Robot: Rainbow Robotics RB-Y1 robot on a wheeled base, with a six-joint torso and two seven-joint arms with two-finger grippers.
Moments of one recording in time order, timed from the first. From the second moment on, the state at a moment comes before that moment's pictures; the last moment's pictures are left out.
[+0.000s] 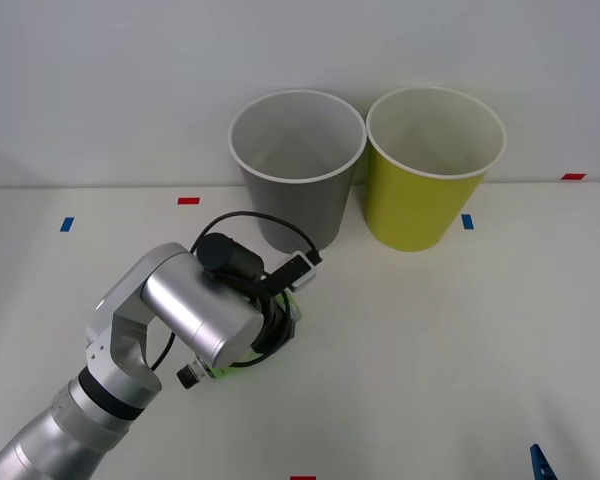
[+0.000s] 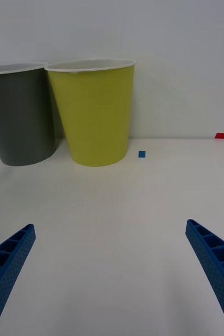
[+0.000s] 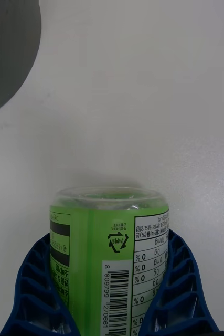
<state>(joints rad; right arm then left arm) 1.18 -0.44 0.09 -2.14 0.01 -0.65 1.26 -0.38 0.28 -0.53 -1.83 0.29 1.38 -1.75</state>
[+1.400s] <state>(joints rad) 1.18 -0.44 0.09 -2.14 0.01 -0.65 1.26 -0.16 0.37 -0.15 -2.59 0.47 1.38 -1.80</state>
